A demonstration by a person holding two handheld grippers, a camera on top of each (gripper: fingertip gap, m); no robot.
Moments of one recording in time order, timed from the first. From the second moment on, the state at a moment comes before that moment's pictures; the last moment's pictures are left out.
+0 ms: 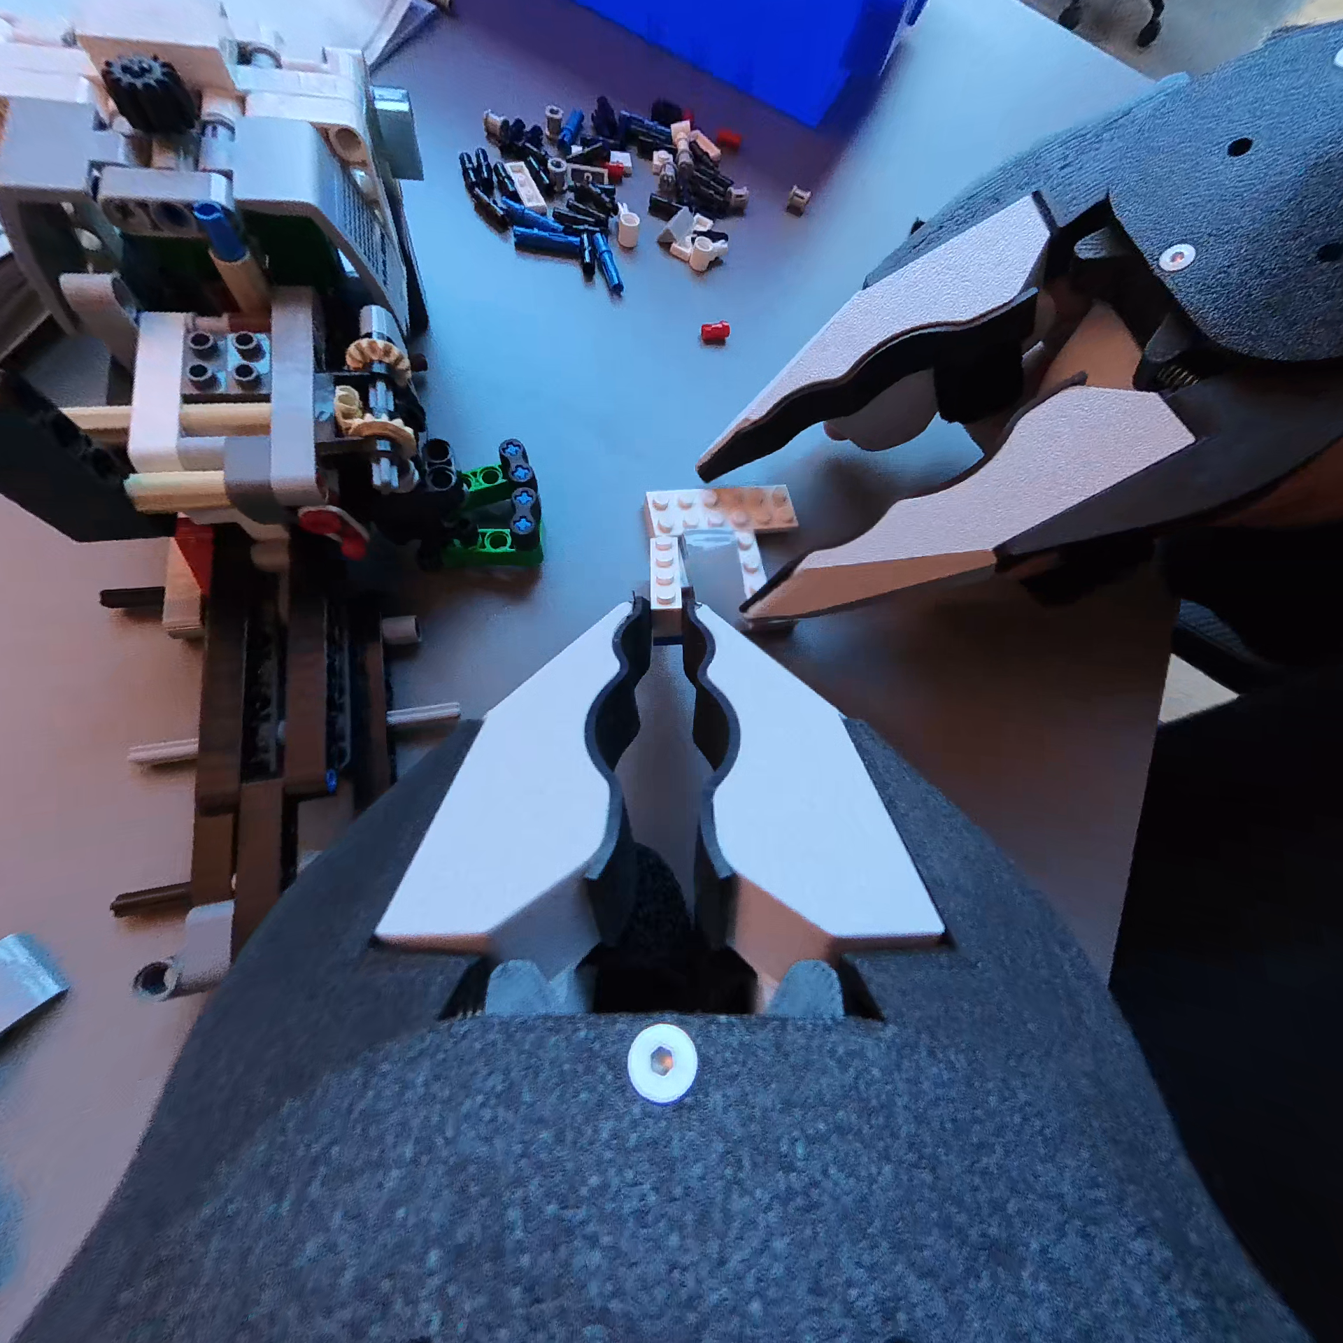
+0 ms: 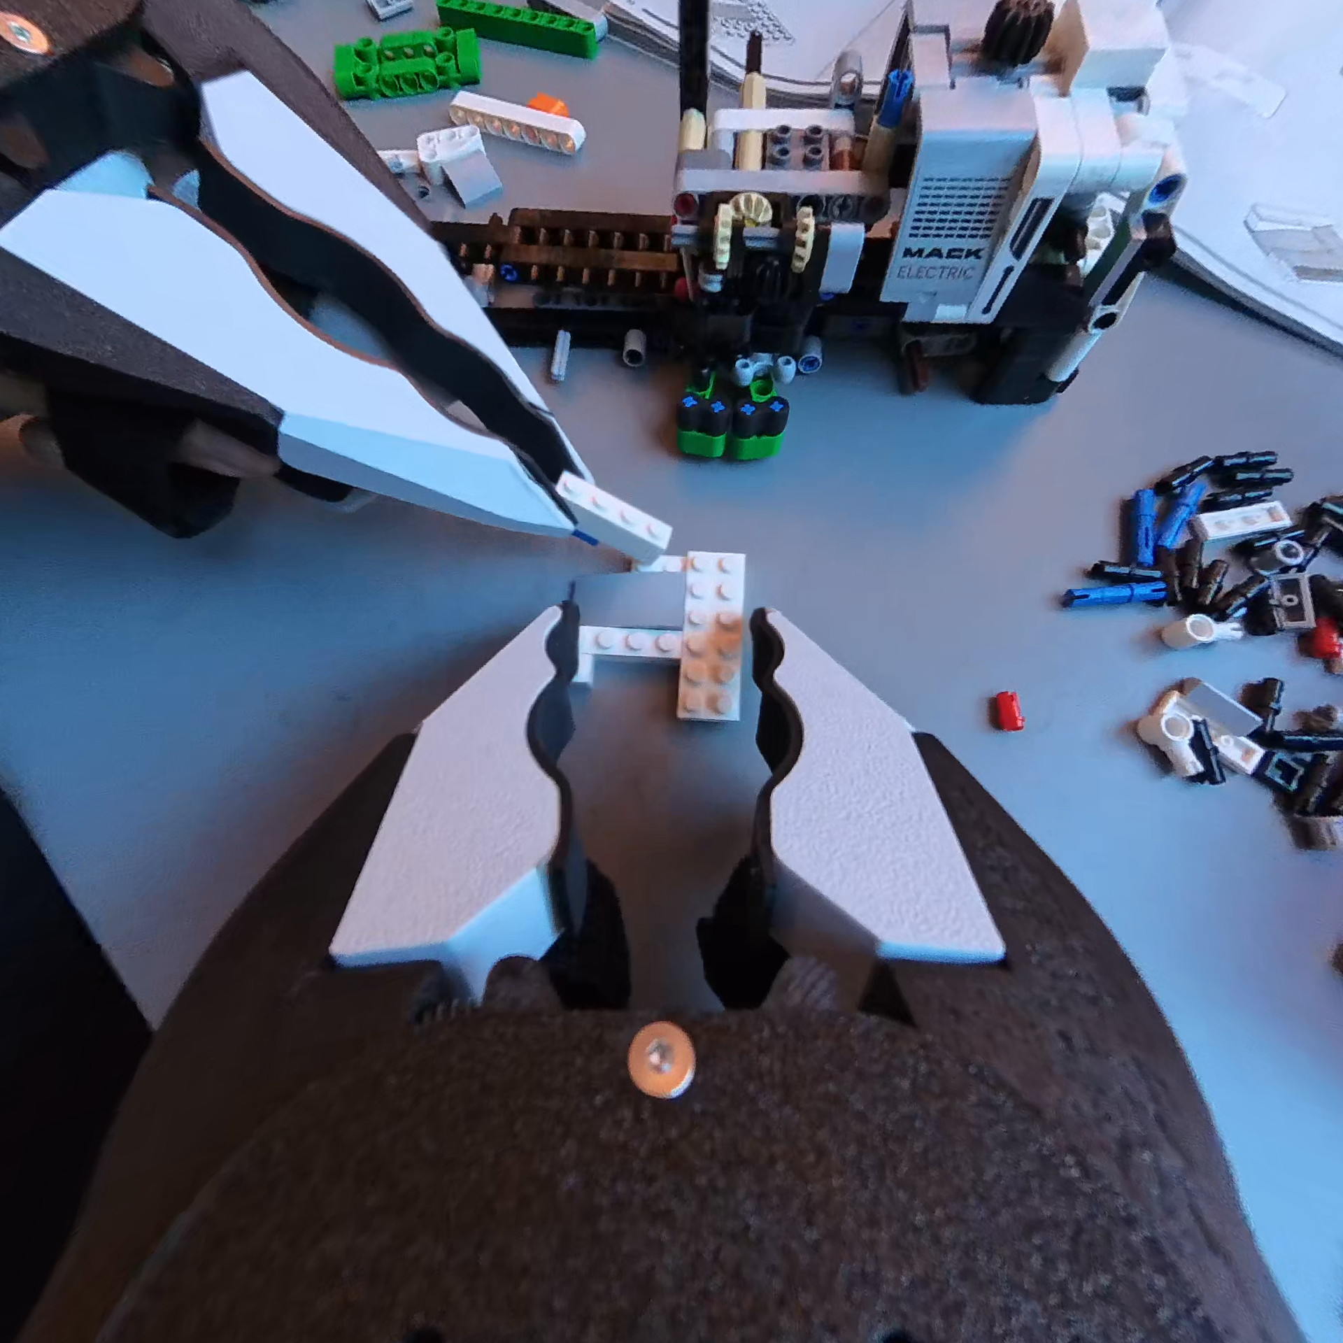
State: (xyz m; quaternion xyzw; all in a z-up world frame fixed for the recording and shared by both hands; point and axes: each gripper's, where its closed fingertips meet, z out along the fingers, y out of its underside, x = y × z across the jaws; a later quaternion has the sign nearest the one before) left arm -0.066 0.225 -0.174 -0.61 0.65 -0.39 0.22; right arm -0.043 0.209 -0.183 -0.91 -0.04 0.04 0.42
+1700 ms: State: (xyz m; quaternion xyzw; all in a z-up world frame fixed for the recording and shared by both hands) left arm -0.066 0.202 -0.187 -0.58 0.72 -0.31 0.21; right arm -0.047 0.212 -0.172 -0.88 -0.09 0.02 0.46
